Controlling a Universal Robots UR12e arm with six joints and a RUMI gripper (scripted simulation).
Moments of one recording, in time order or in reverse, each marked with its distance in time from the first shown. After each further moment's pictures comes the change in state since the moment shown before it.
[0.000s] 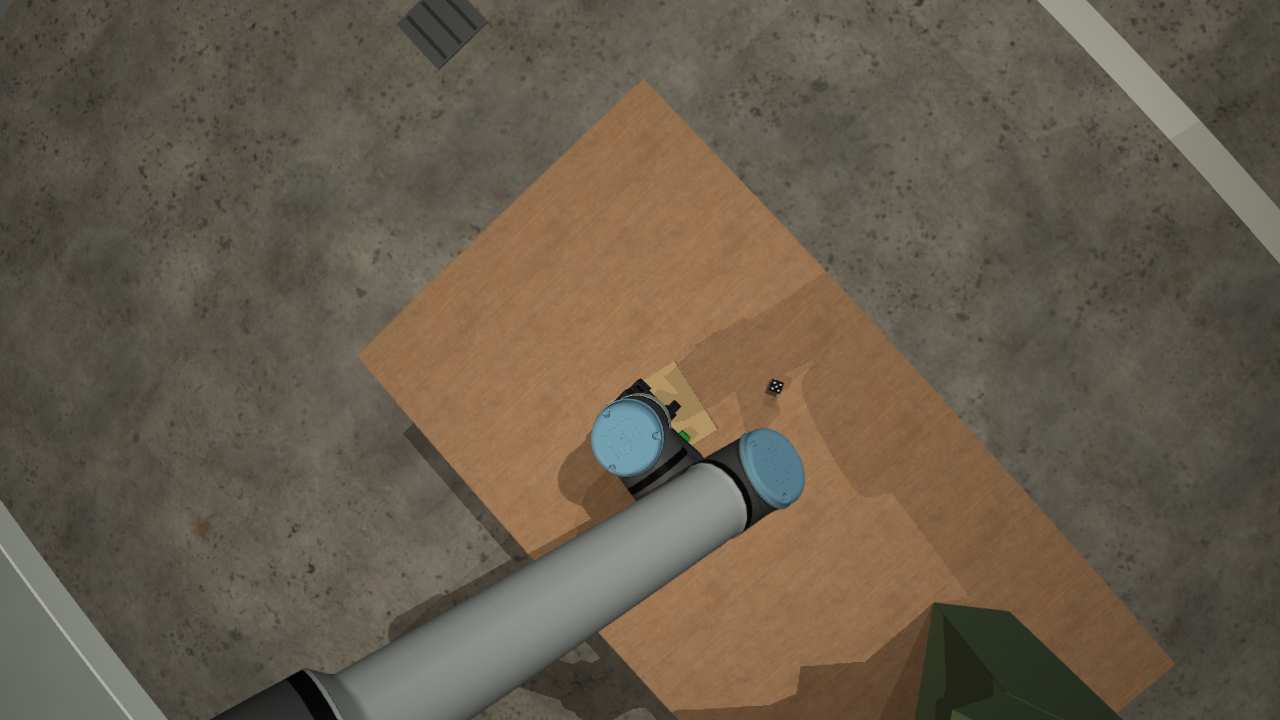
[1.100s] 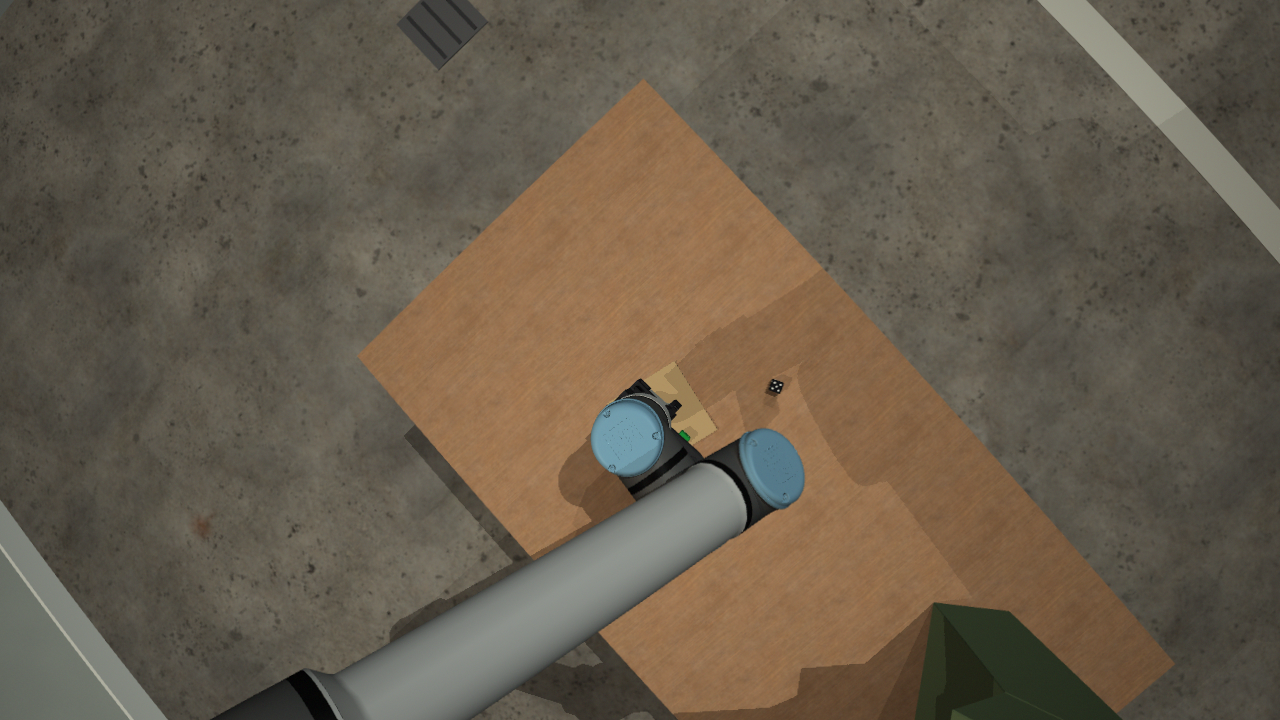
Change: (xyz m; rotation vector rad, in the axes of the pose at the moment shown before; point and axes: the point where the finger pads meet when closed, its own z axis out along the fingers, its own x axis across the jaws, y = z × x) arm 0.000 0.000 0.000 0.000 0.000 0.000
